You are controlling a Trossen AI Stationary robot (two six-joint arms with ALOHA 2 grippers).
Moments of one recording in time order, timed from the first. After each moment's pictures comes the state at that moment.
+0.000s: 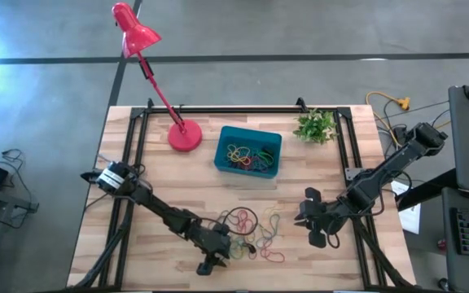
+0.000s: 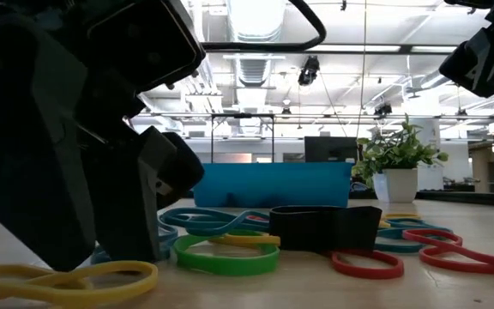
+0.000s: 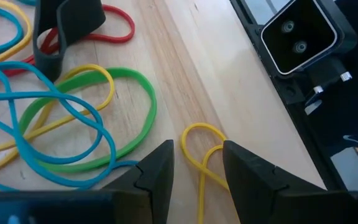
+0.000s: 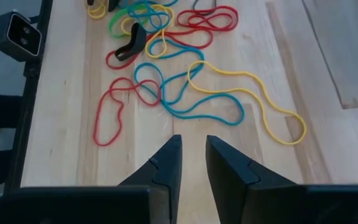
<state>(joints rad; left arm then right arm) -0.53 1.96 0.95 0.35 0.15 -0.40 0.68 1.19 0.70 -0.43 0.32 0.74</state>
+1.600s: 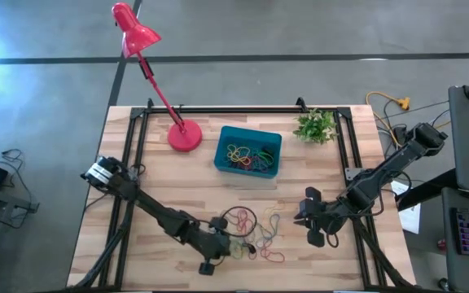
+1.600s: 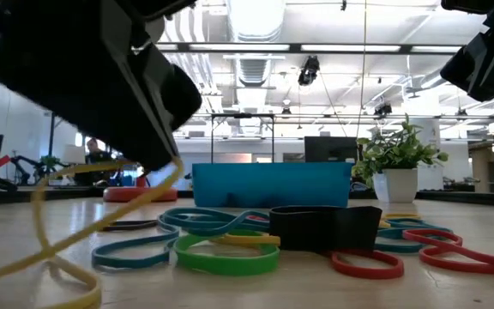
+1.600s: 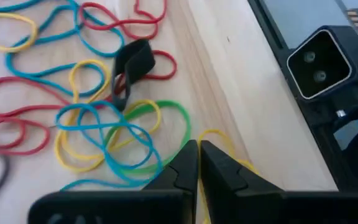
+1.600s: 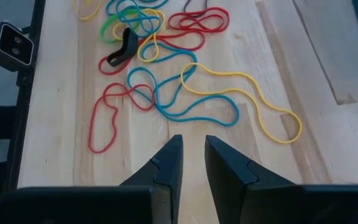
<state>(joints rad) -0.56 1.84 1.05 0.06 -0.09 -0.36 0.68 1.19 0.69 -0.41 0.34 0.77</state>
